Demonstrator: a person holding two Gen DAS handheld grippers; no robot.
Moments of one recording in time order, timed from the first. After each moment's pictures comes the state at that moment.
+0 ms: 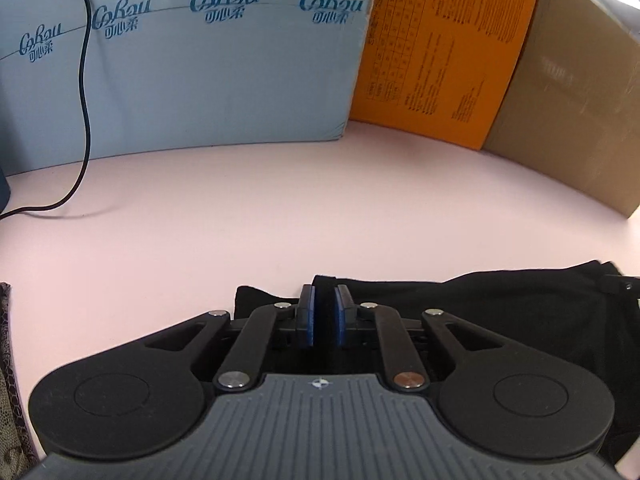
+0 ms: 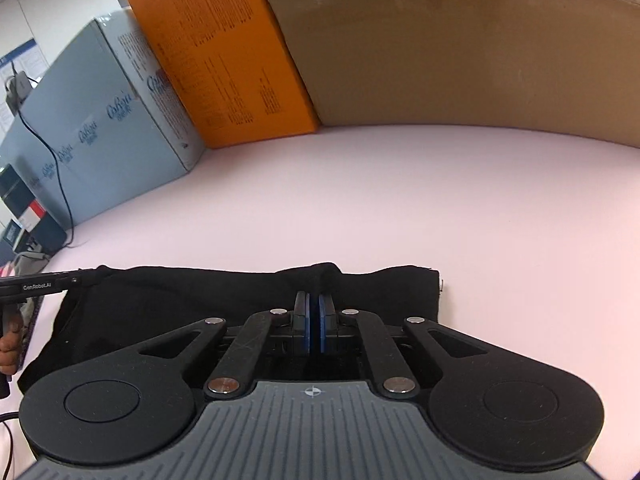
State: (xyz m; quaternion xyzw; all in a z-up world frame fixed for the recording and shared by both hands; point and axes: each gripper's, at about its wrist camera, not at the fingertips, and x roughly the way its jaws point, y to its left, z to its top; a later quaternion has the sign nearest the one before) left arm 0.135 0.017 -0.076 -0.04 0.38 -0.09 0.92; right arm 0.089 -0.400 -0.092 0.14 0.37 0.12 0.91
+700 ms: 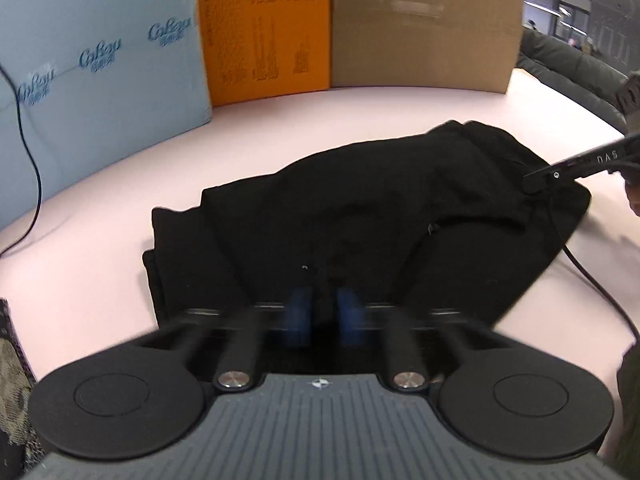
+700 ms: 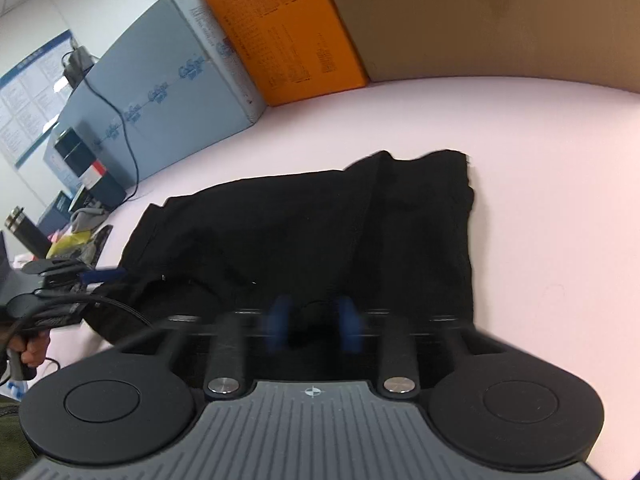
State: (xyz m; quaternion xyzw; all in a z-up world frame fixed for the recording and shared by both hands) left arm 0.009 -0.003 -0.074 0.09 0.35 -0.24 0.90; right arm -0.008 -0.390 -0.092 0.18 0.38 0.19 0.89
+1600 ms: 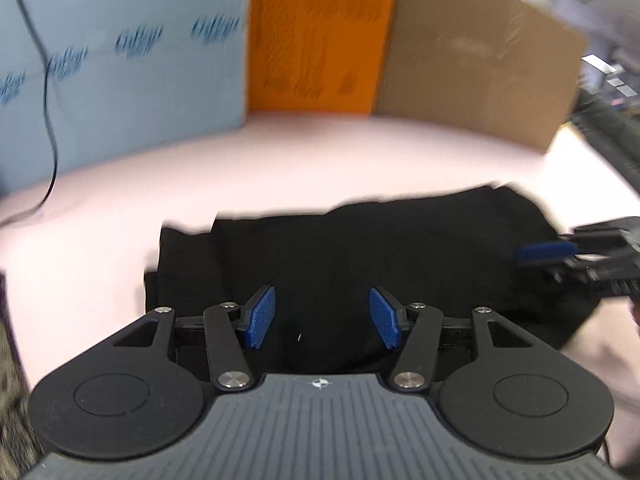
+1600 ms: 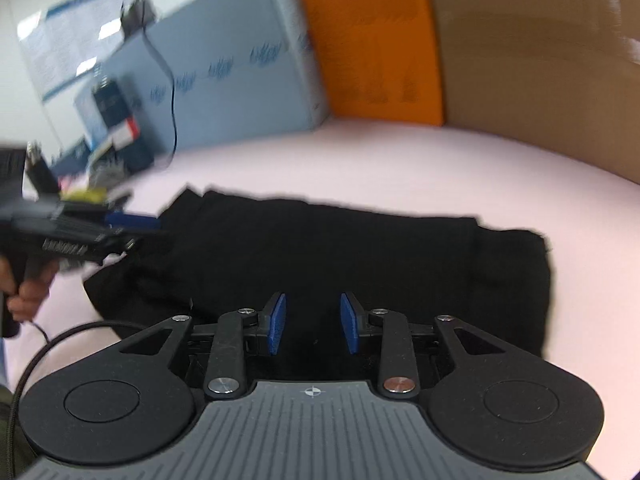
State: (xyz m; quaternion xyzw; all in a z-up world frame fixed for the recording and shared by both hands) left arm 0.044 -0.028 -0.065 0.02 0.39 -0.15 0.91; right arm 0.000 -0.329 -0.083 0.04 0.36 0.23 0.90
